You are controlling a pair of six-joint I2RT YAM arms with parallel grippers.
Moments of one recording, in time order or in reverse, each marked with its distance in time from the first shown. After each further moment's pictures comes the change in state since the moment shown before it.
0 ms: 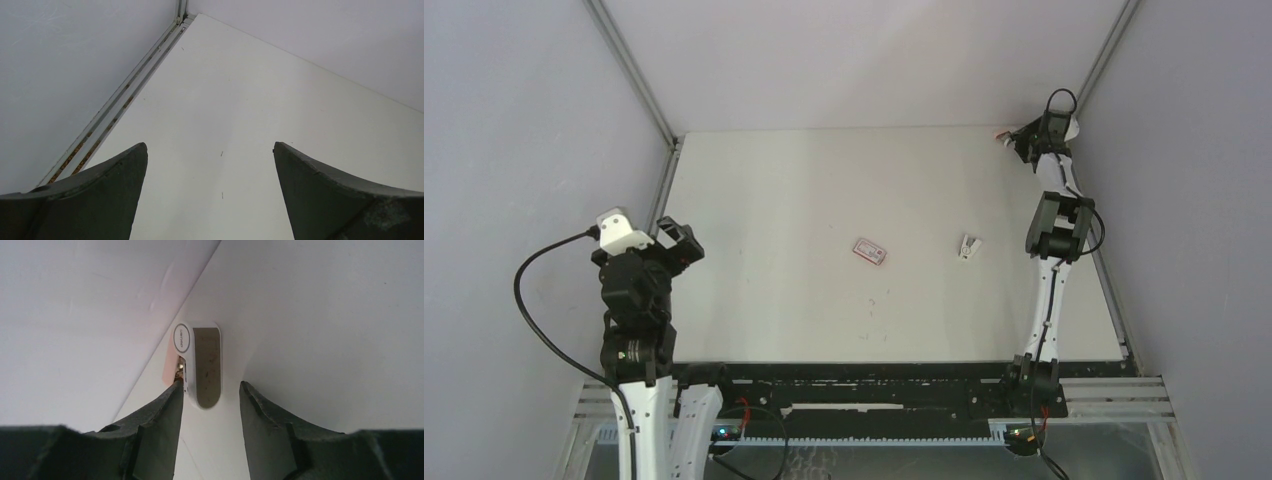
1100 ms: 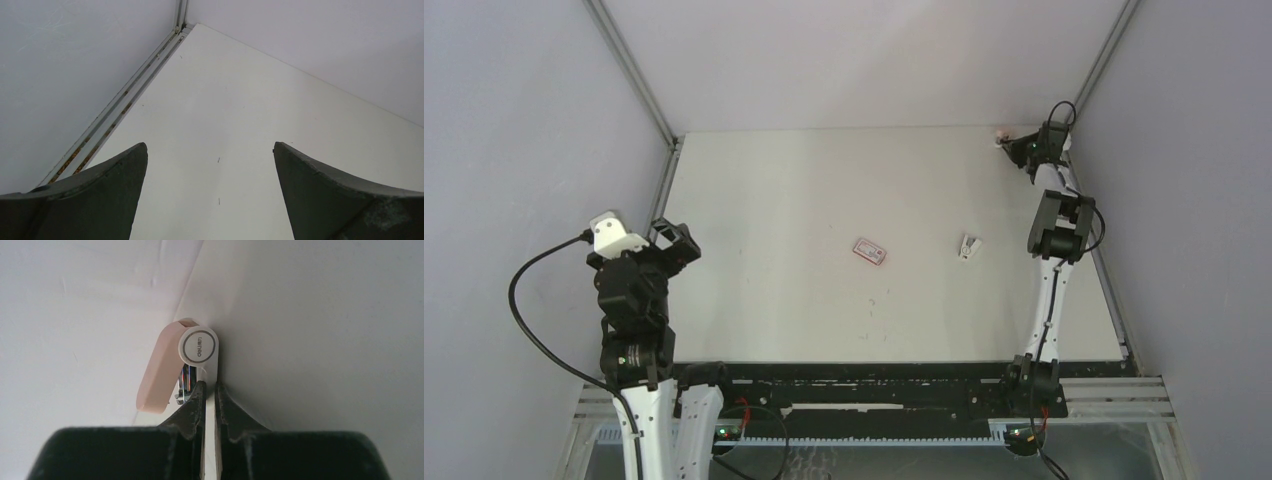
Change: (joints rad) left arm 0.048 -0.023 0.000 0.019 0.041 -0.010; right arm -0.014 0.000 -0.148 0.215 -0.150 0.177
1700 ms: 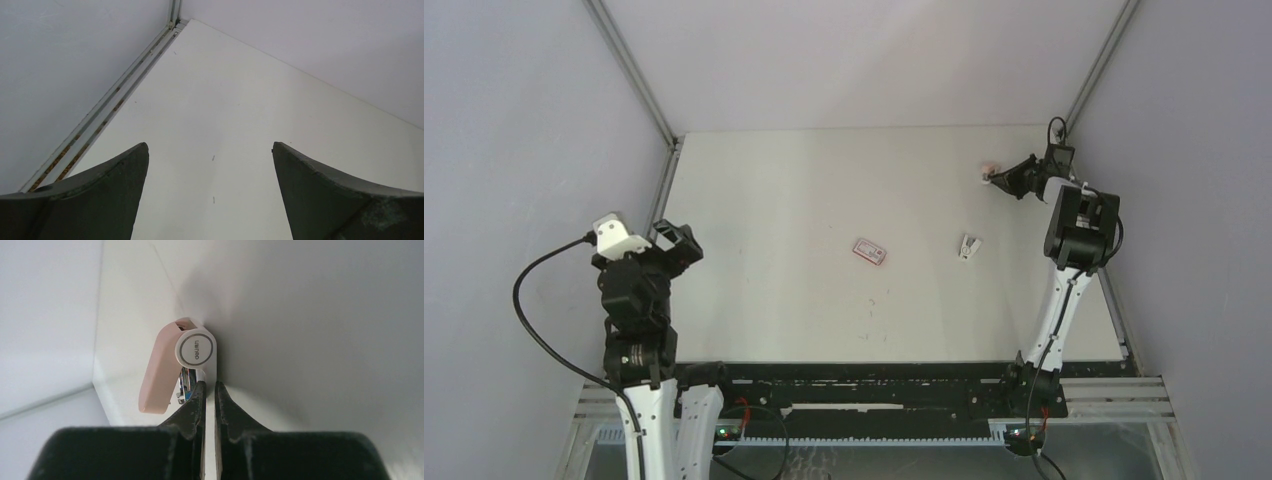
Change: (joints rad) left arm 0.004 -0.012 -0.033 0.021 0.009 -0.016; right arm -0.017 -0.393 -0.623 0.006 -0.248 -0.163
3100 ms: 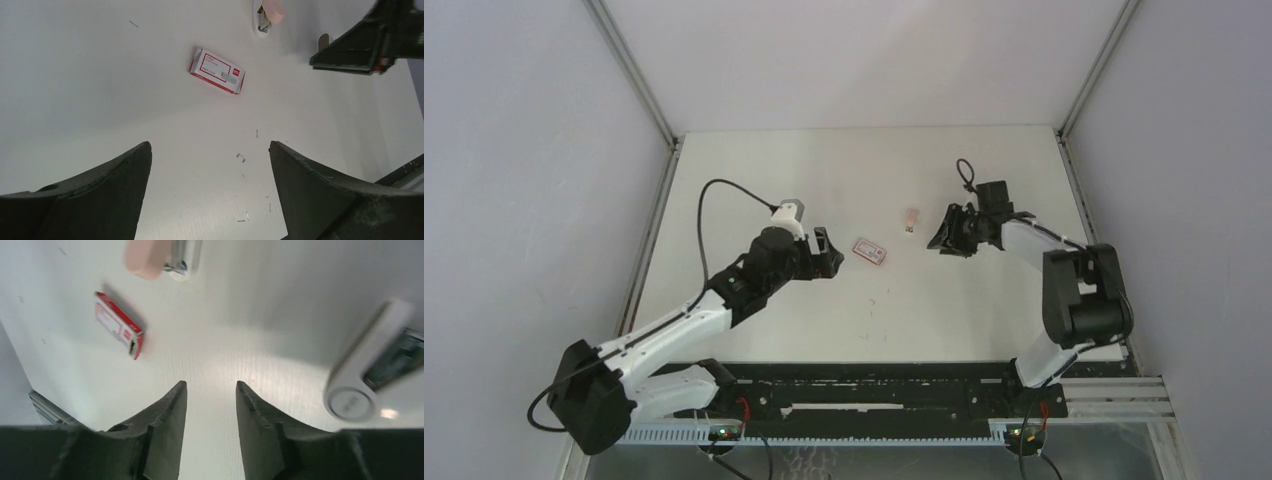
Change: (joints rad) left arm -0.865 0.574 -0.161 0.390 -0.008 -0.286; right arm 0.426 -0.659 -0.707 -0.254 0.056 -0.407
